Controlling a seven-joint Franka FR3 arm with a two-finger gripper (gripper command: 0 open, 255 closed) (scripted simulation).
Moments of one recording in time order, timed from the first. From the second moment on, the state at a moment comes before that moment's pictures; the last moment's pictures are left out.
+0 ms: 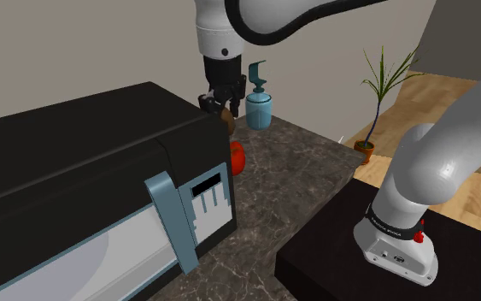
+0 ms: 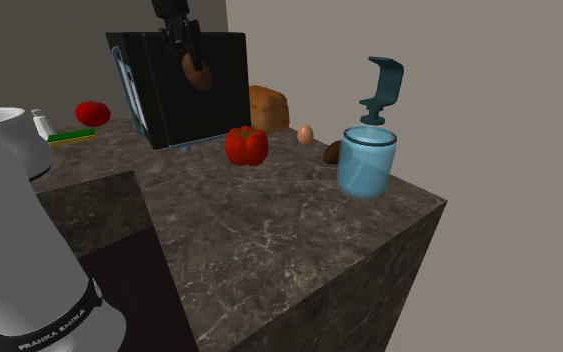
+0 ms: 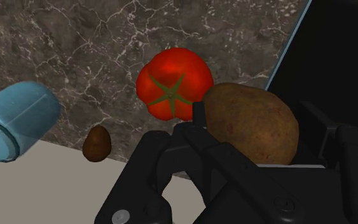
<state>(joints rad) 0.10 -0.37 0.45 -2.07 0.02 1.82 0.40</state>
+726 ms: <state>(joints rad) 0.10 -0.36 0.47 -2.21 0.02 1.97 0.42</state>
